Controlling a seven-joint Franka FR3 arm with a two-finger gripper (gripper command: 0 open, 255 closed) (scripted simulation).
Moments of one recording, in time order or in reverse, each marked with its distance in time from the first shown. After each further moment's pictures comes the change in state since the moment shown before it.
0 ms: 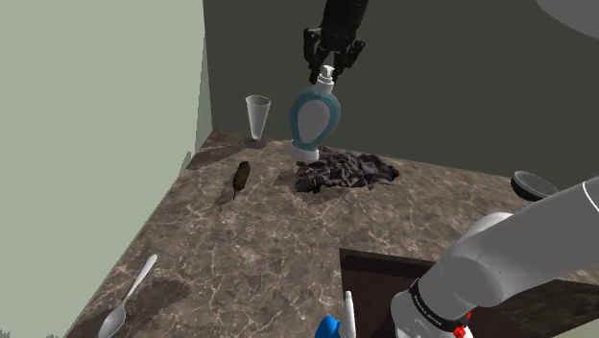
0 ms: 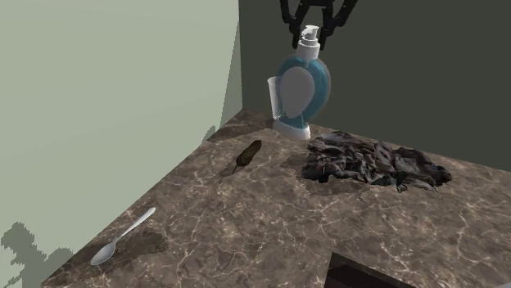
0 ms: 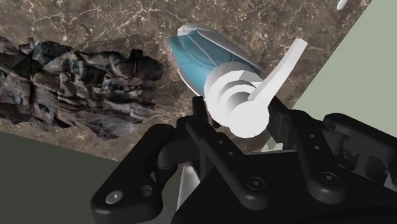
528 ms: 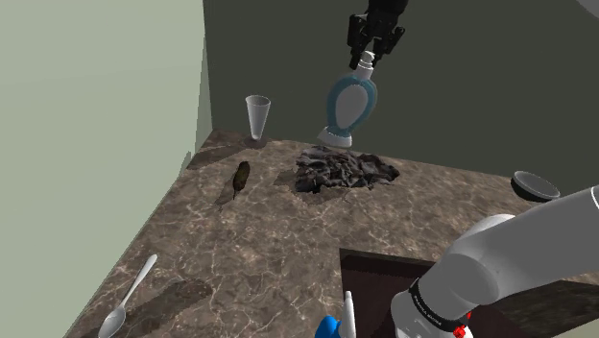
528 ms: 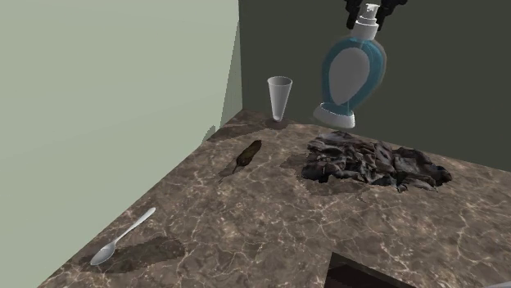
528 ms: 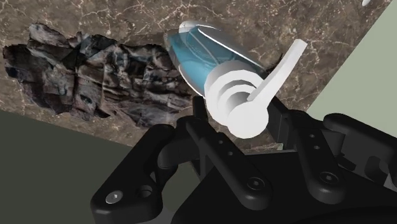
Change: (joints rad) arm -0.056 -0.053 -0.140 0.038 -0.022 -0.103 -0.187
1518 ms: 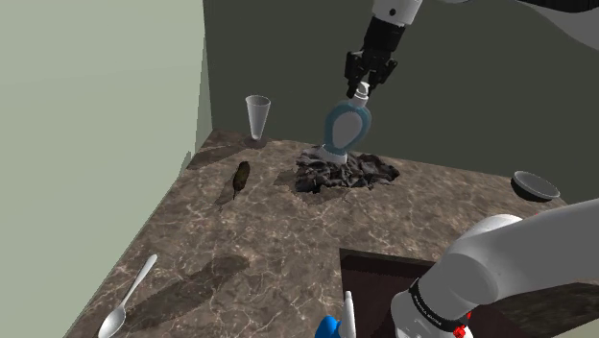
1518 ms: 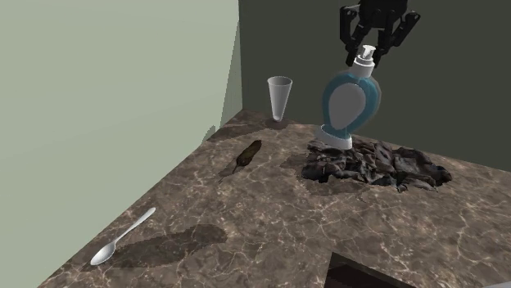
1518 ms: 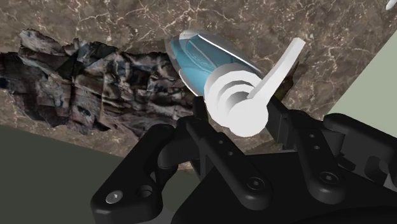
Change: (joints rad) arm -0.005 -0.093 -0.018 -0.268 0.000 0.172 -0.038
